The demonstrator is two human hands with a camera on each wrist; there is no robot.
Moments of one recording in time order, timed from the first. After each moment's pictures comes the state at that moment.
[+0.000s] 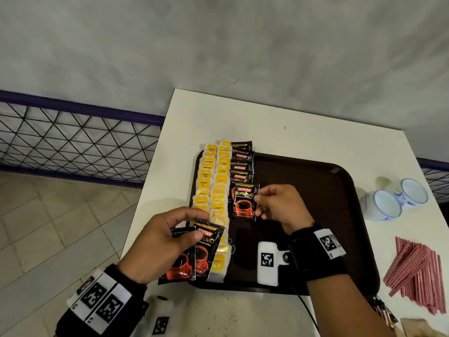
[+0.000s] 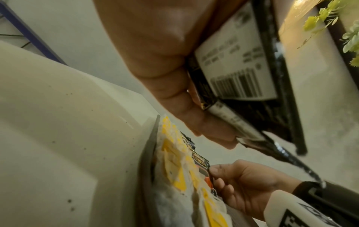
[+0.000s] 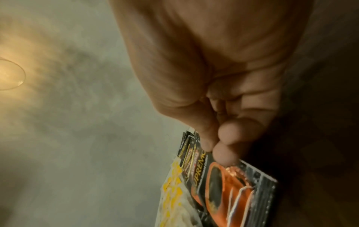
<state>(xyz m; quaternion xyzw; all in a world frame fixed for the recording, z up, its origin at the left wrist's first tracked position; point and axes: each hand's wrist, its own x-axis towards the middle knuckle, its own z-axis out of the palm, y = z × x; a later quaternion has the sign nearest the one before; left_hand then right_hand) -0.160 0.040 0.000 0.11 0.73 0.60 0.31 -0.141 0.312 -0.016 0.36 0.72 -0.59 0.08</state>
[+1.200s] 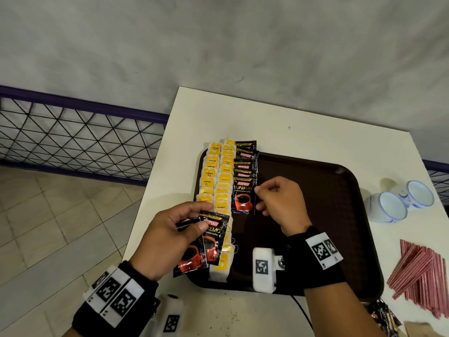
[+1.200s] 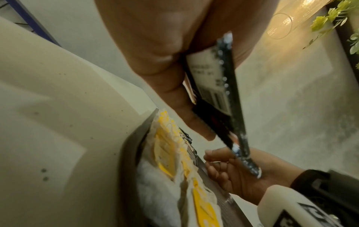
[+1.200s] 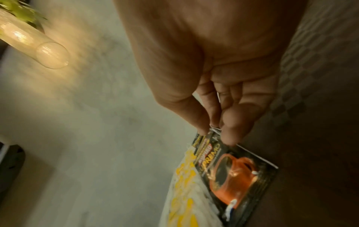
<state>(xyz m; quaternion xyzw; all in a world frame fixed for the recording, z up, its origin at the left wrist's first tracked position) -0.158 0.048 -0.006 0.07 0.73 0.62 0.27 -0.144 0.295 -0.008 0.37 0.77 -0.52 0.00</state>
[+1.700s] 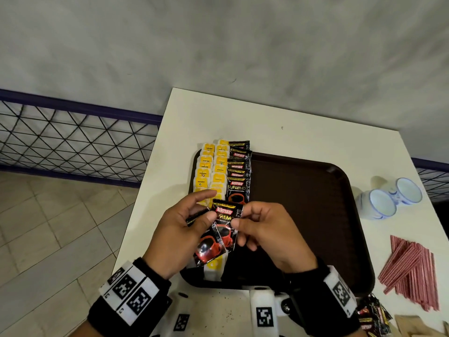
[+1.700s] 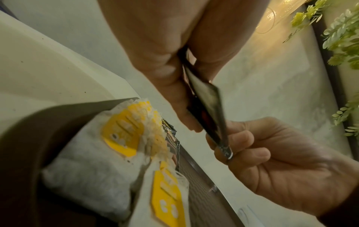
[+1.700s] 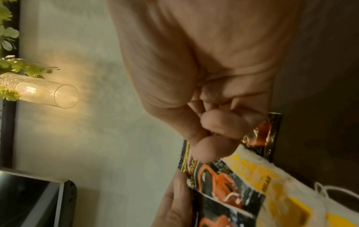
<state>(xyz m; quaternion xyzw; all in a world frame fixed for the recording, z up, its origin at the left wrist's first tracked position) -0.153 0.077 -0.003 0.08 0.71 0.66 0.23 -0.097 0.259 0.026 0.24 0.70 -0.66 0.10</state>
